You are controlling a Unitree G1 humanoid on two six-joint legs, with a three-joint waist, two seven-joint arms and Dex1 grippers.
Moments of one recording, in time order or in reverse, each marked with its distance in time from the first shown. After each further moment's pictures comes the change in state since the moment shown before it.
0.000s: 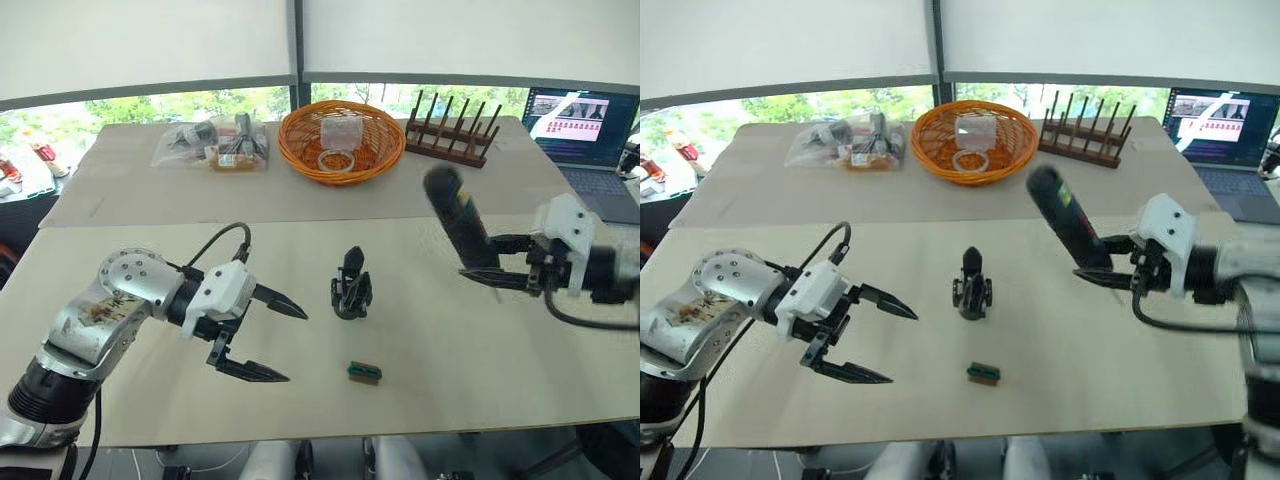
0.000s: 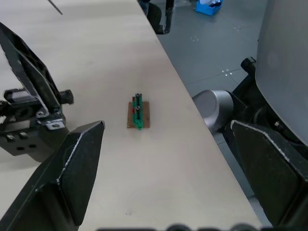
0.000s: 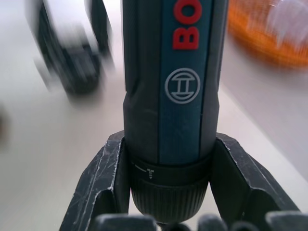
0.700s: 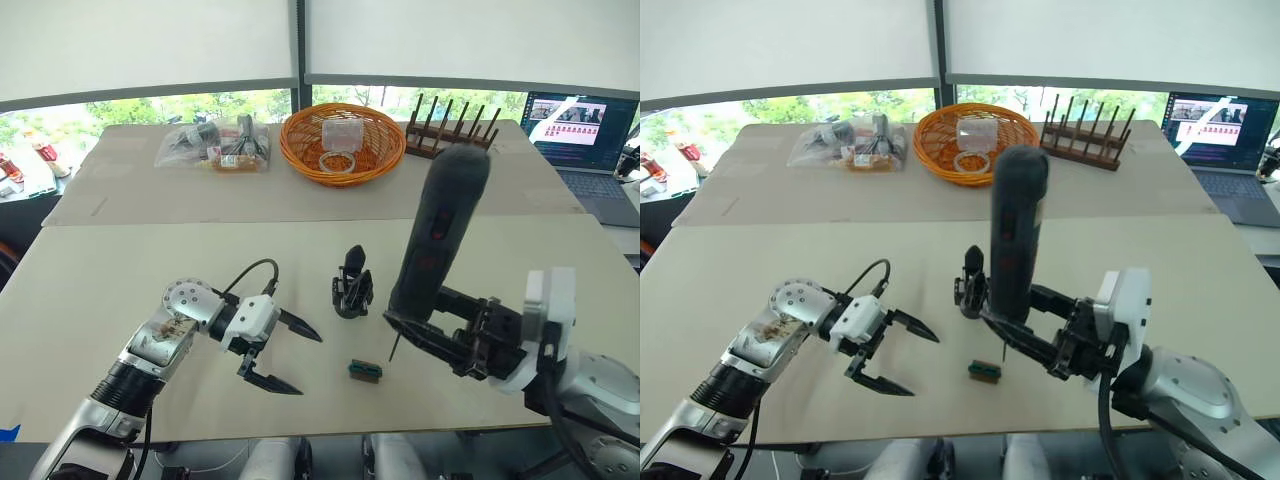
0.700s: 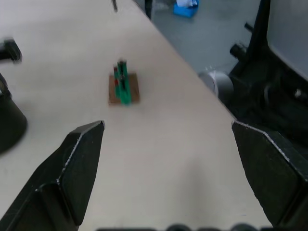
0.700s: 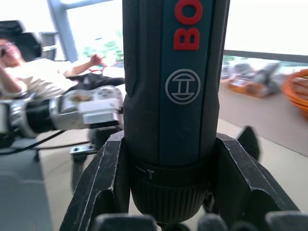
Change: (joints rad) left arm -0.024 -0.219 -0.175 0.409 0.216 -0.364 -0.104; right arm 0.323 0.231 0.166 -0.442 0.398 -0.033 -0.373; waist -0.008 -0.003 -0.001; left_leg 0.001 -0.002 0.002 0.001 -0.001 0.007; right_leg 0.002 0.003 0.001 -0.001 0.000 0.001
